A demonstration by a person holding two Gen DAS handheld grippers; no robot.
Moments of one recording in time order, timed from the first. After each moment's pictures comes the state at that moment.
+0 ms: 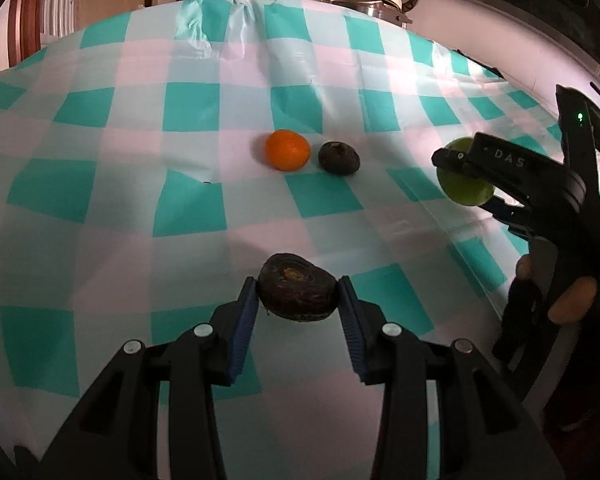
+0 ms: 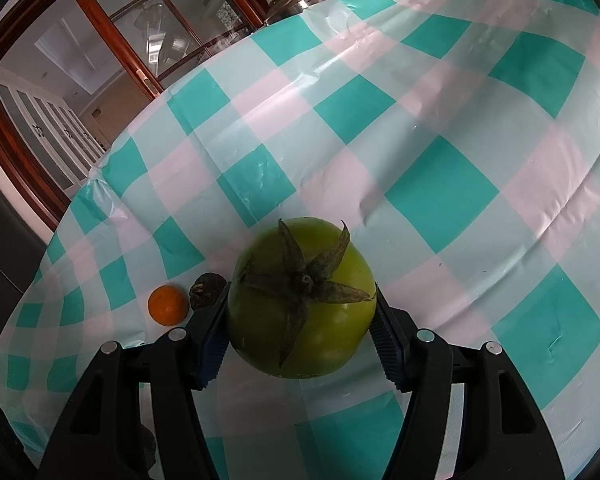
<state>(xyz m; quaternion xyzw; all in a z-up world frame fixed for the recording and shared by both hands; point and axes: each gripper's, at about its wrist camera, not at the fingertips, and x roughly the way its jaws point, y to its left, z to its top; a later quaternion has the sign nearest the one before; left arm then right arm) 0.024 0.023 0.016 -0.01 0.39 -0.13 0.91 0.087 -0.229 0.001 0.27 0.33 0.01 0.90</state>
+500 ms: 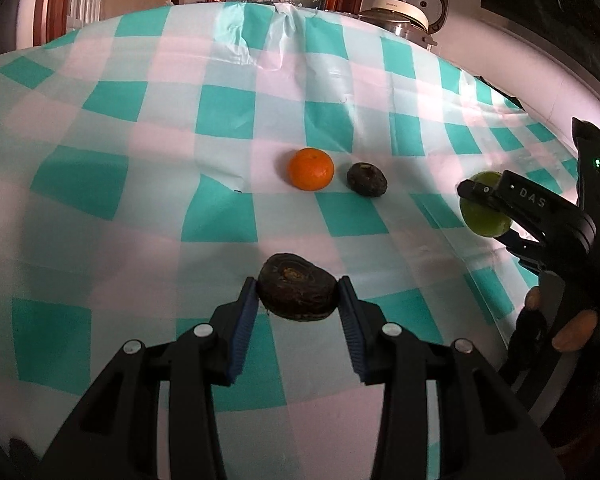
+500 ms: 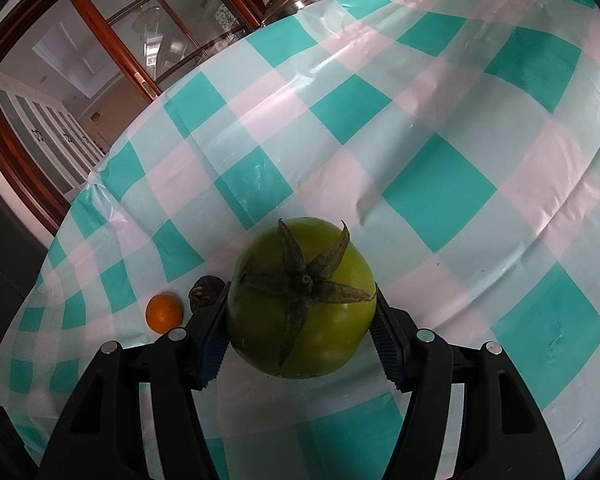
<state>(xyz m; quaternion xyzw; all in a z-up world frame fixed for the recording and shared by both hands) 0.033 0.038 0.018 -0.04 0.39 -0.09 0.92 0.087 -0.230 0.000 0.28 0.33 0.00 0.90</state>
